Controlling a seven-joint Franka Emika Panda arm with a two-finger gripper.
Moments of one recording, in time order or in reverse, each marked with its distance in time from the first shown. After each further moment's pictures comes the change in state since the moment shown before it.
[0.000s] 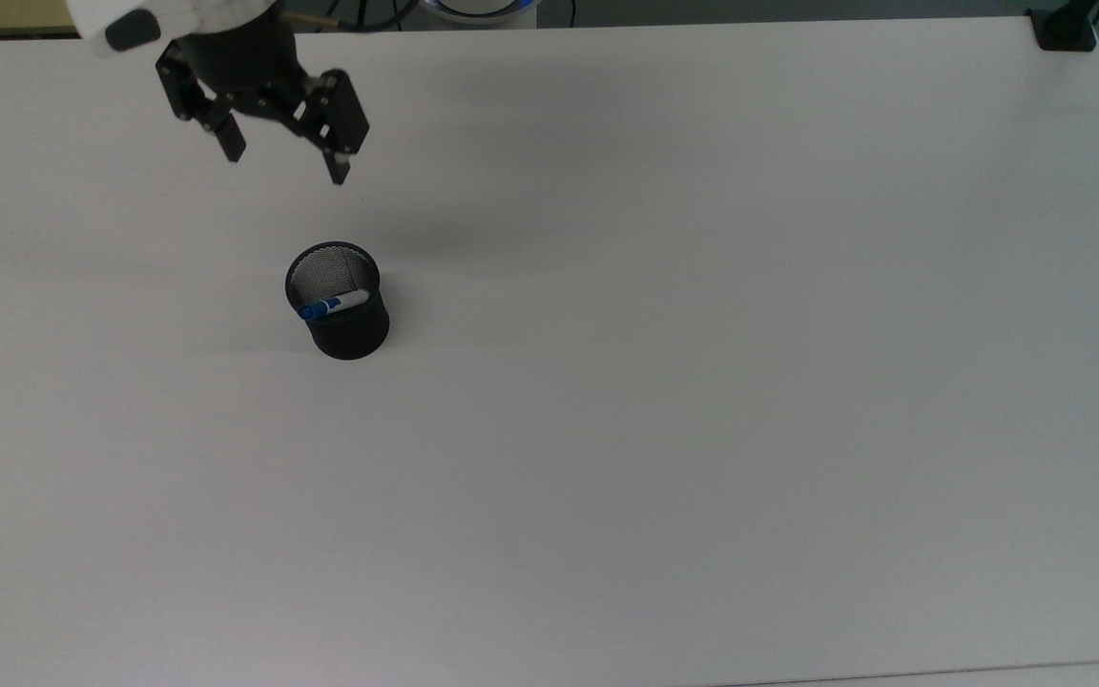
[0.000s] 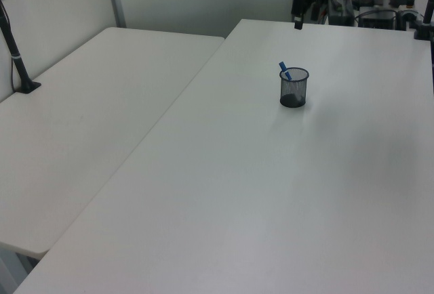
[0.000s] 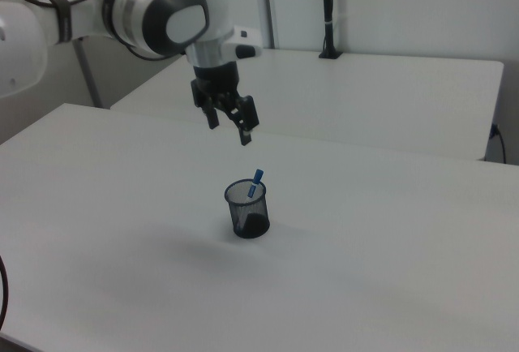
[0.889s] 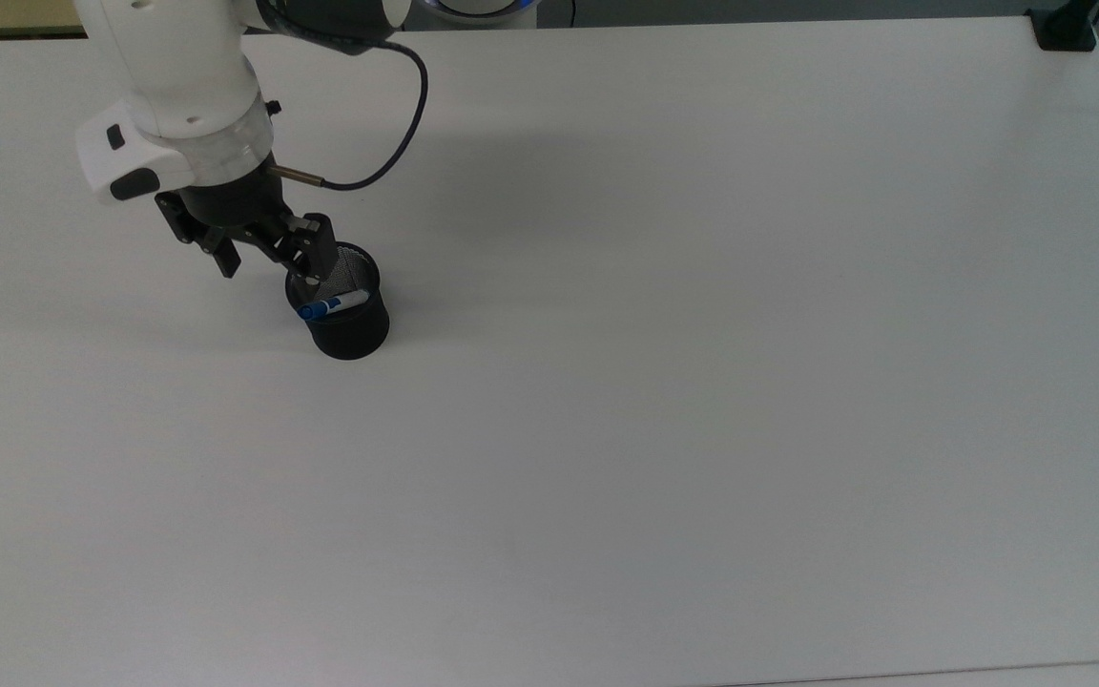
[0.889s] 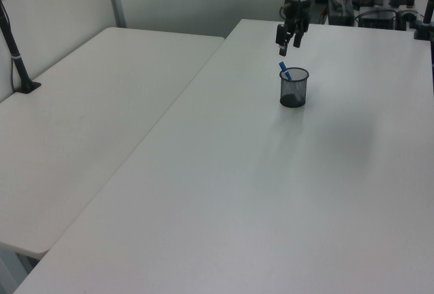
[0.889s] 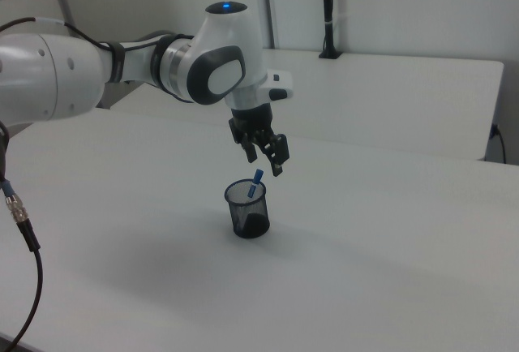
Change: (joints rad) arm -0.029 0.184 0.000 0.003 0.000 0.215 0.000
